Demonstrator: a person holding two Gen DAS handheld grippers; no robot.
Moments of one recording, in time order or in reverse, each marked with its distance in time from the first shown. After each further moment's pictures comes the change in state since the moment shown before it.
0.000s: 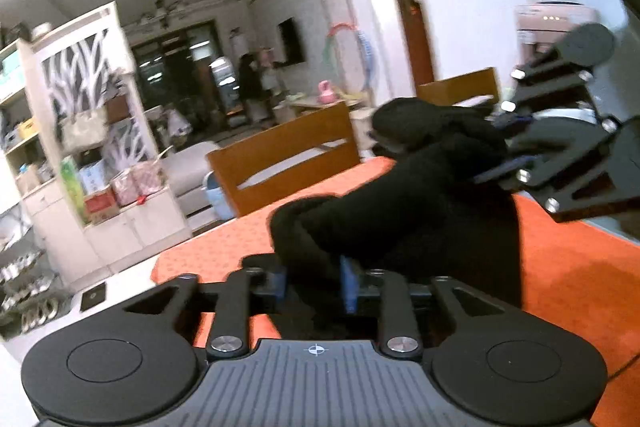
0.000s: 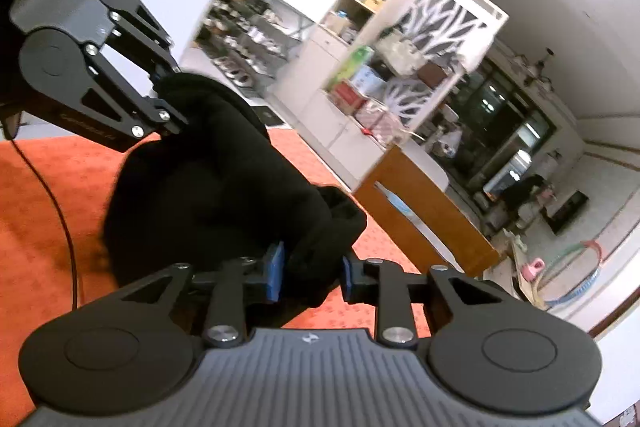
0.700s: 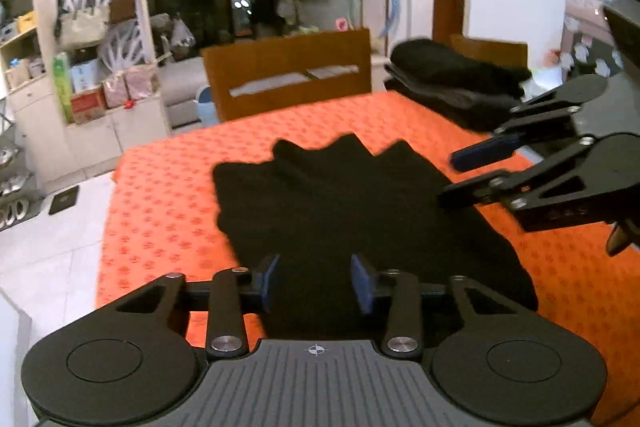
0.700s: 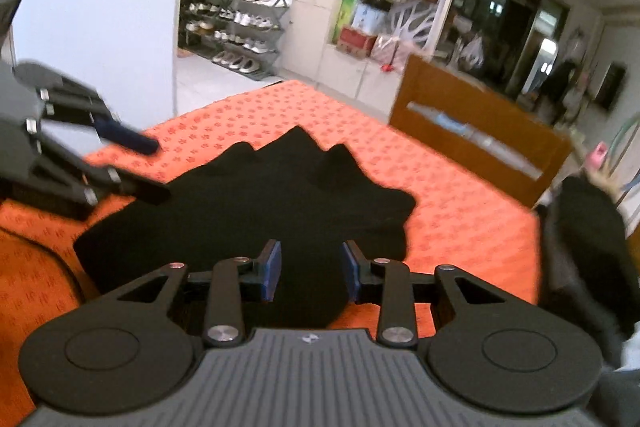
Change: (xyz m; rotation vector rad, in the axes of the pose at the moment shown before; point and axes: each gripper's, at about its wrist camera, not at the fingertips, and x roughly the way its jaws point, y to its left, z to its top) left arm 0.074 0.005 -0.052 -0.182 0.209 -0.074; right arm 0.129 -0.023 -0.058 0.368 0.111 0.215
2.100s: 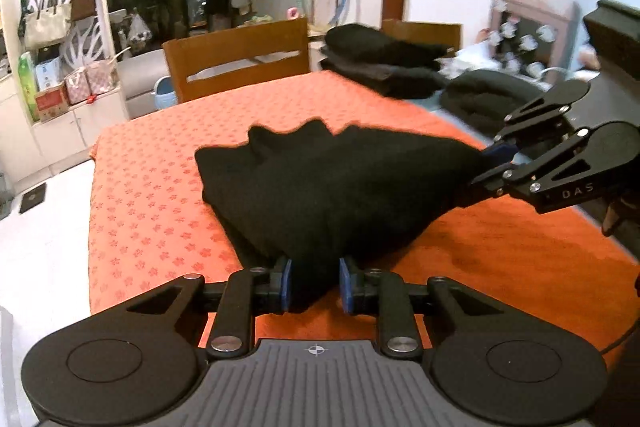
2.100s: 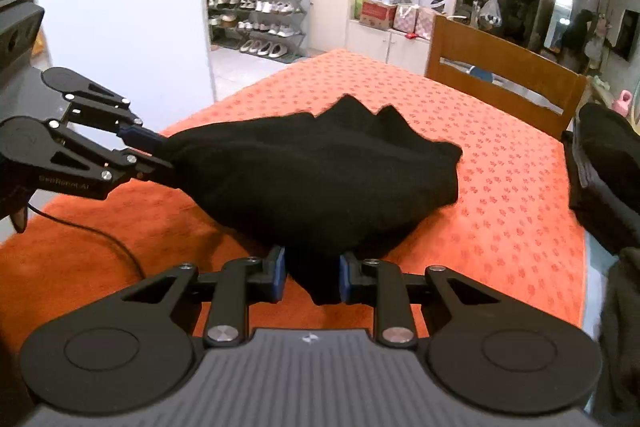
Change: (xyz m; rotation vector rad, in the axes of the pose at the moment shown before) left arm -0.122 -0.027 -0.051 0.049 0.022 -0.143; right arm -0.090 0.058 -0.049 0.094 0.051 0.102
